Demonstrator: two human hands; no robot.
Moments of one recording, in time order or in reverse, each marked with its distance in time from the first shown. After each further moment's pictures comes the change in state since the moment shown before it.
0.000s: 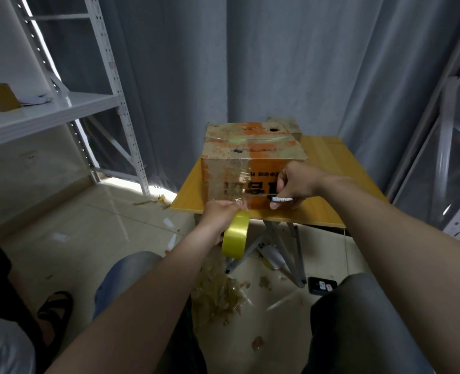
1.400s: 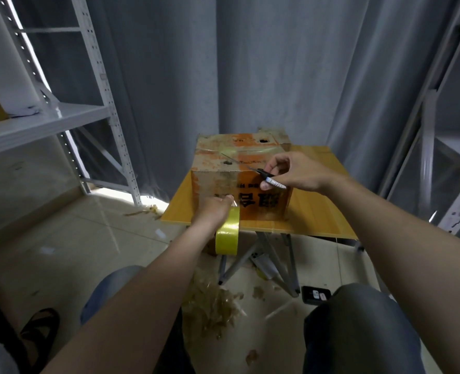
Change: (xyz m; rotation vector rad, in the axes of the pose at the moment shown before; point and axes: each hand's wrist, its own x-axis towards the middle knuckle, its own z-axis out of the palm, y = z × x) left_hand 0.006 0.042 0.002 0.219 0.000 -0.006; right_hand -0.012 0.004 -0.031 0.250 0.163 -0.353
